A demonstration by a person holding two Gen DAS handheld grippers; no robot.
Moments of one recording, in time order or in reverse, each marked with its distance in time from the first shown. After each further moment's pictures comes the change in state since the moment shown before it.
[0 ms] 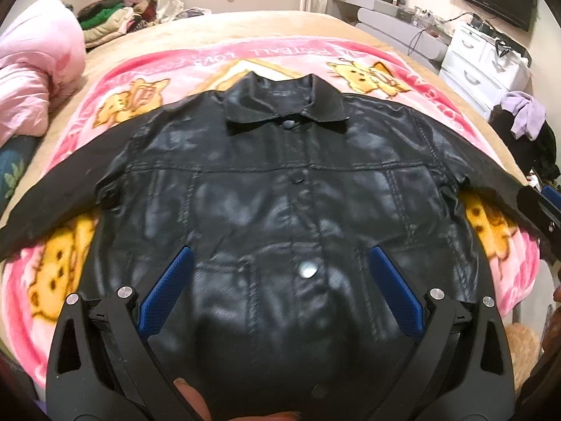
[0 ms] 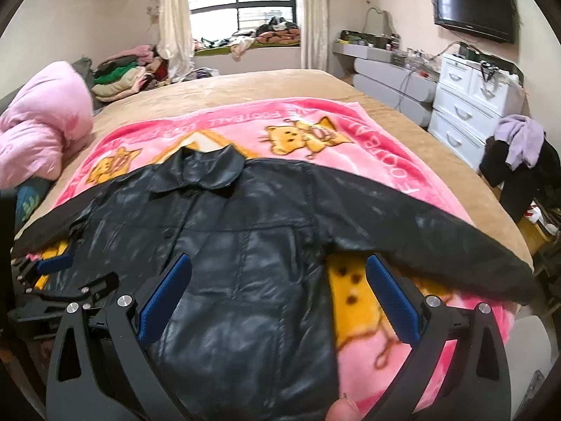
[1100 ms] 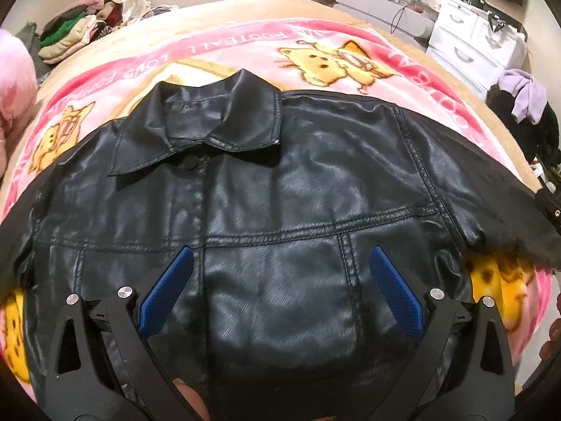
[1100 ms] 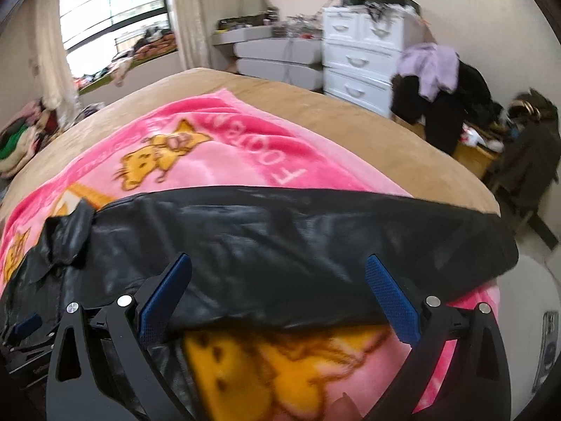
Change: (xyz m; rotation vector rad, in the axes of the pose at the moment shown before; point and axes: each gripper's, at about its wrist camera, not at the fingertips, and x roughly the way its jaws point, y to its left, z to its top) left arm 0.106 -0.087 0.067 0.082 0.062 -0.023; right arm 0.081 -0.144 0.001 0.386 0.035 -0.333
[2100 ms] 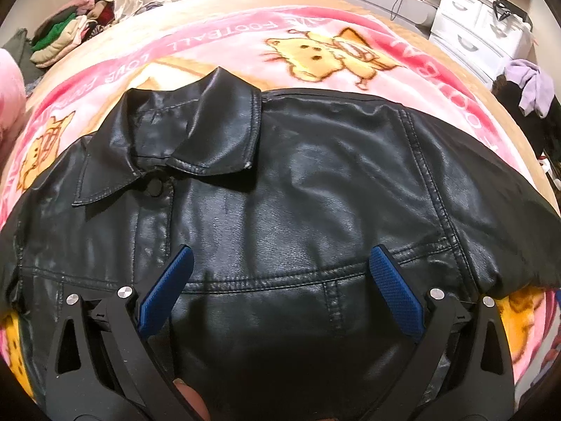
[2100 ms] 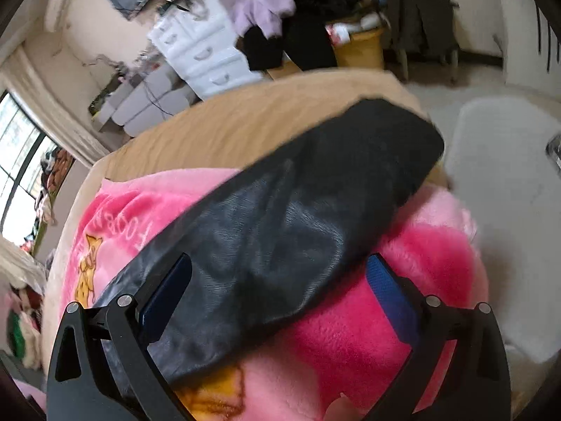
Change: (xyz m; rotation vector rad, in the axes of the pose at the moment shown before) left arm 0.032 -0.014 0.029 0.013 0.046 0.010; right arm 0.033 -0.162 -0.030 0.709 0.038 -0.082
